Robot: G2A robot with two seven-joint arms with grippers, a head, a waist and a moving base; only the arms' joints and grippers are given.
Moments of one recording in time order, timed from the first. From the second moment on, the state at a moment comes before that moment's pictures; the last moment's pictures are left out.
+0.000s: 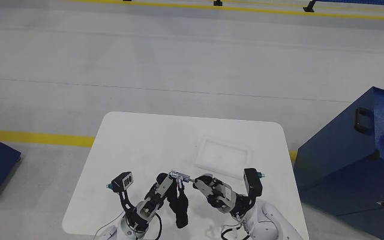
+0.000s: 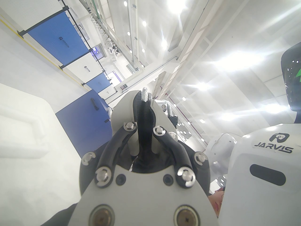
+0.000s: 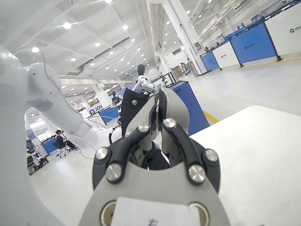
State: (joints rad) left arm 1.50 -1.00 -0.95 -1.82 0.11 -0.83 0.23; right arm -1.47 -1.16 1.11 -1.74 -0.66 -0.93 -0.17
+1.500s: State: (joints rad) left arm 1.50 -1.00 -0.95 -1.82 0.11 -0.83 0.23; right arm -1.47 -1.18 1.12 -1.75 -0.66 -0.92 -0.17
